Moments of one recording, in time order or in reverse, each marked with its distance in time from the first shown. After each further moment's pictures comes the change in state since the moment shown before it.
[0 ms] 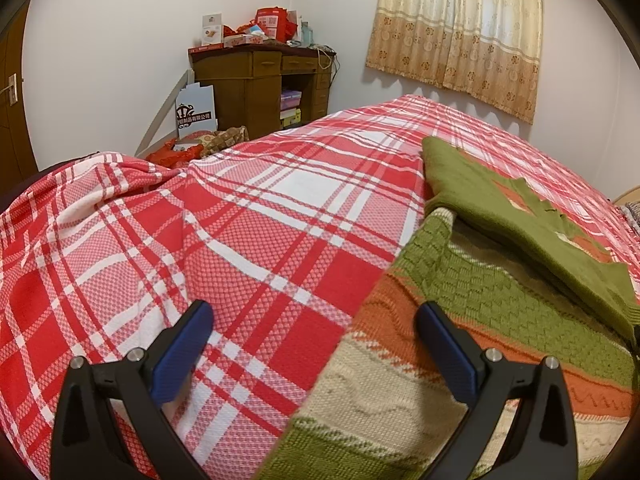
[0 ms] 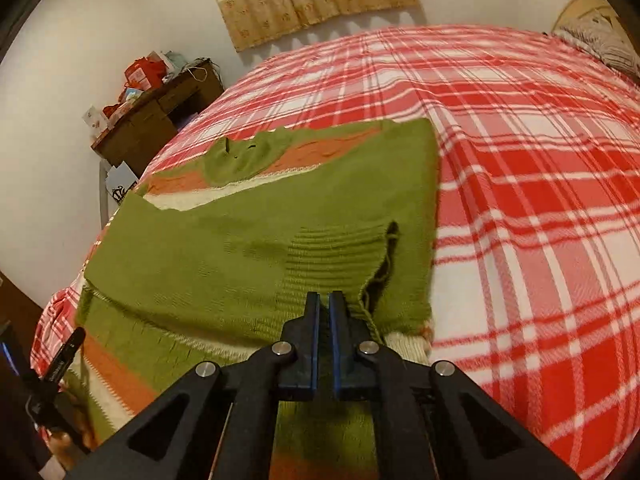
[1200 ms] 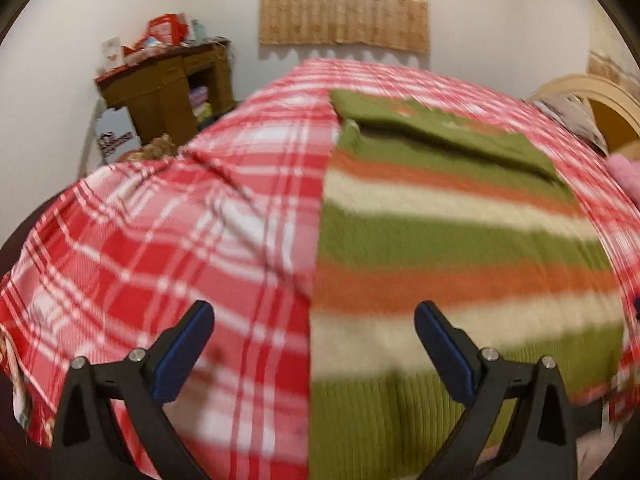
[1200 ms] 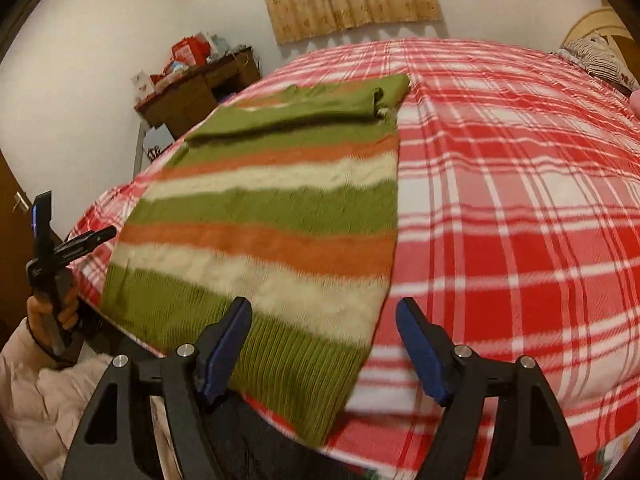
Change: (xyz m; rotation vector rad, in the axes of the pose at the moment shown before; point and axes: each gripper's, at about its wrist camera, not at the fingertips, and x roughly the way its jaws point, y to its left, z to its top) left arm -0.124 0.066 -0.062 0.377 0.127 -0.260; right arm -0.179 0.015 -0.215 -0.133 -0.011 0.041
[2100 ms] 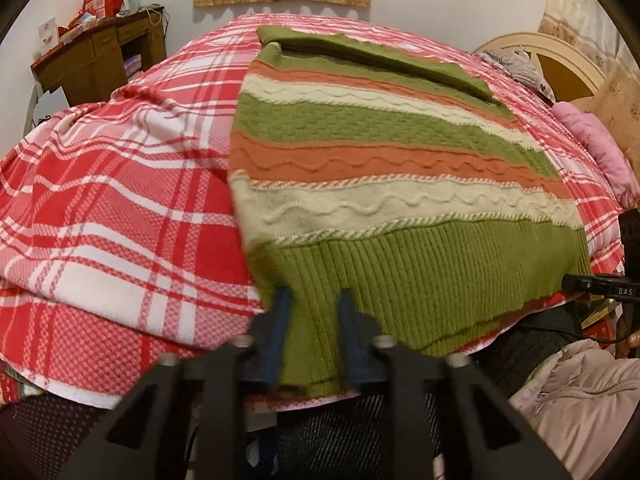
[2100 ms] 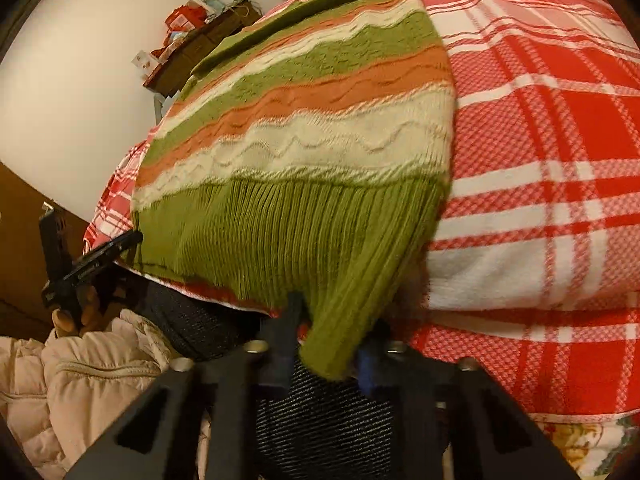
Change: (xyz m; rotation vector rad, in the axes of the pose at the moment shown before) left arm 0.007 -0.025 -0.039 0.078 0.163 -0.197; right arm 0.055 0.003 -0.058 0.136 0.241 0.197
